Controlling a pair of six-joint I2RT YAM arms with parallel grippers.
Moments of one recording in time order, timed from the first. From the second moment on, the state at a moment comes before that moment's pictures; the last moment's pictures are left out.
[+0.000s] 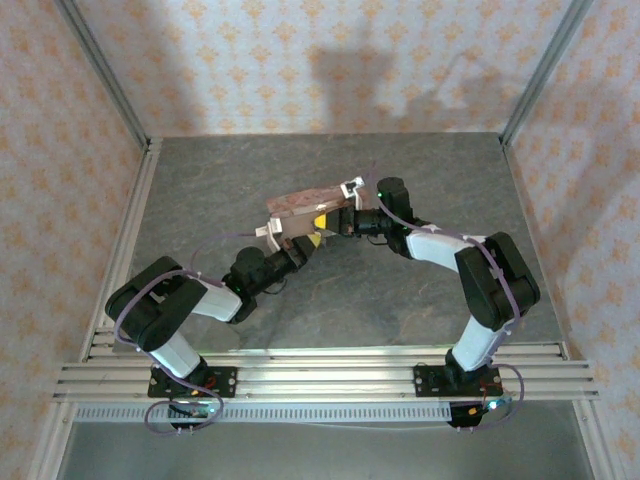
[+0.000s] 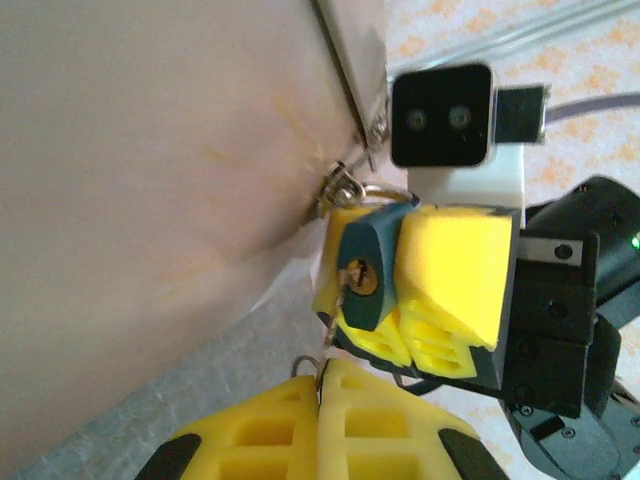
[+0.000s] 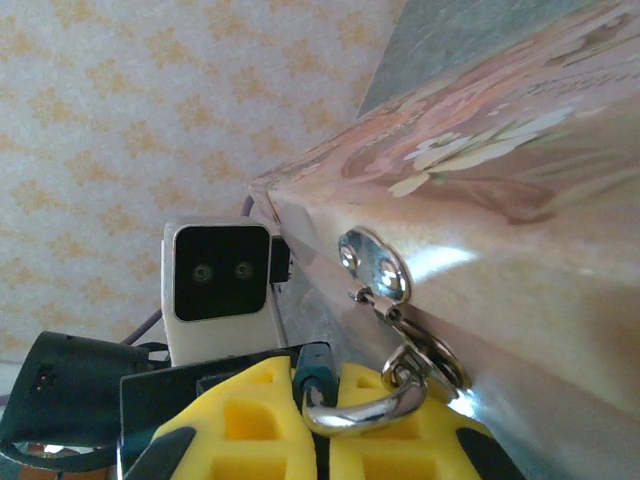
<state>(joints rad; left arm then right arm) -0.60 1.62 0.38 1.21 0.21 -1.22 0.46 1.71 0.93 0.43 -0.99 0.79</state>
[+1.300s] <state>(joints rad) -0.44 1.24 0.44 0.38 0.67 -0.59 0.44 1.67 1.06 -0.20 -1.15 0.33</state>
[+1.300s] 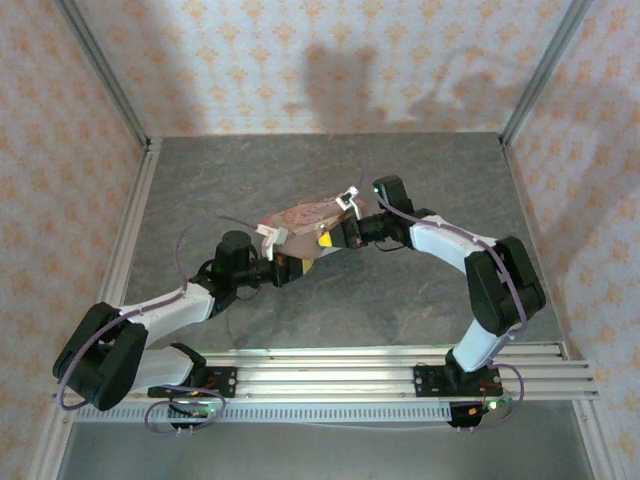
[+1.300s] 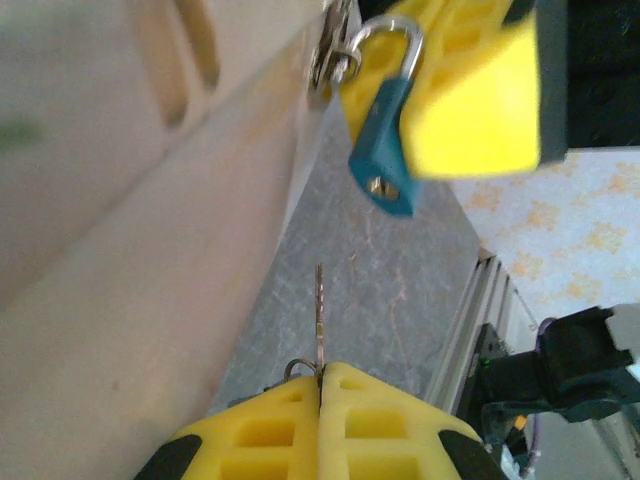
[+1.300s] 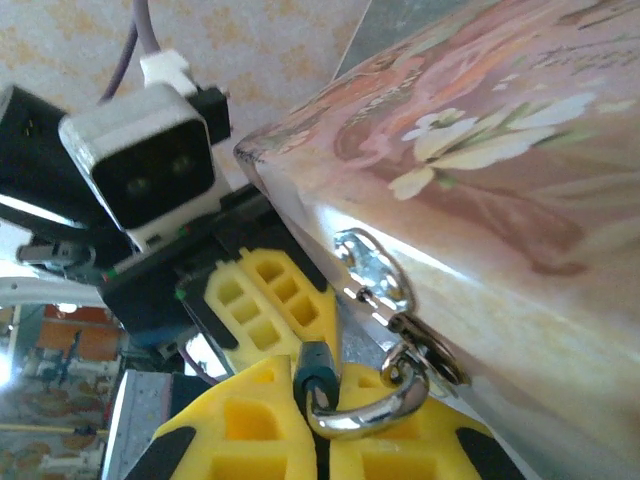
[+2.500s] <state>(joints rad) -0.43 1.30 0.51 0.42 0.78 -0.64 0.41 1.79 1.27 -0.70 -1.20 -0.17</state>
